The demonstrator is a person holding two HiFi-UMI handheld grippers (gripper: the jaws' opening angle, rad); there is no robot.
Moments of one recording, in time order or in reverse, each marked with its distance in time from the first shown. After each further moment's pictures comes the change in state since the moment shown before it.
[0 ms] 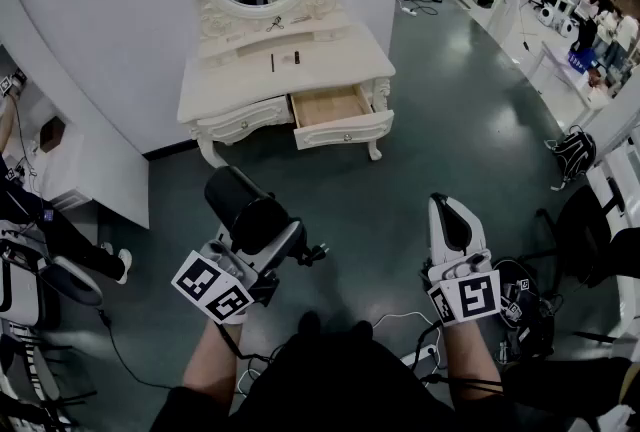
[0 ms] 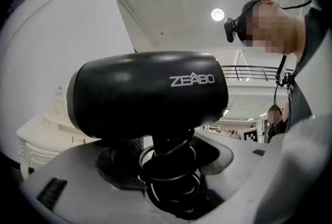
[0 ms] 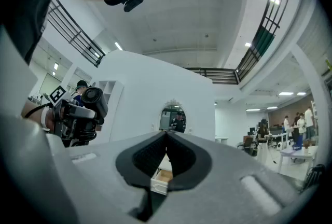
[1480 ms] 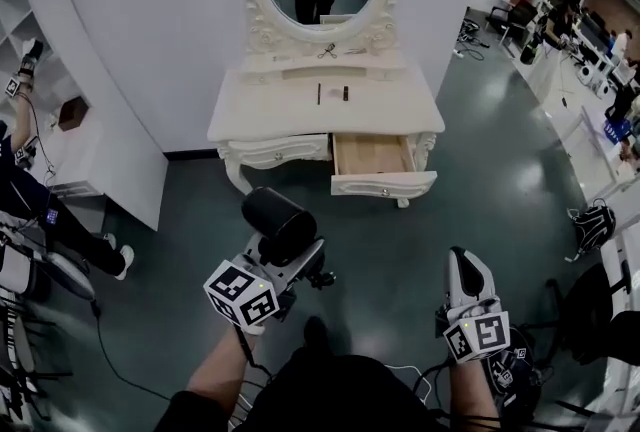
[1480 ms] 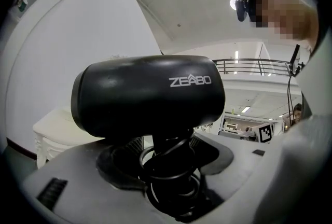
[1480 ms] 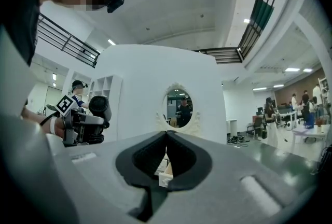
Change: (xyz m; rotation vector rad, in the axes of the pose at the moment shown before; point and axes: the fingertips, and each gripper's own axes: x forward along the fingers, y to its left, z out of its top) left arm 0.040 0.167 -0.028 -0.075 0.069 0.178; right arm 0.126 -0.009 -0.075 0.141 0.145 0.073
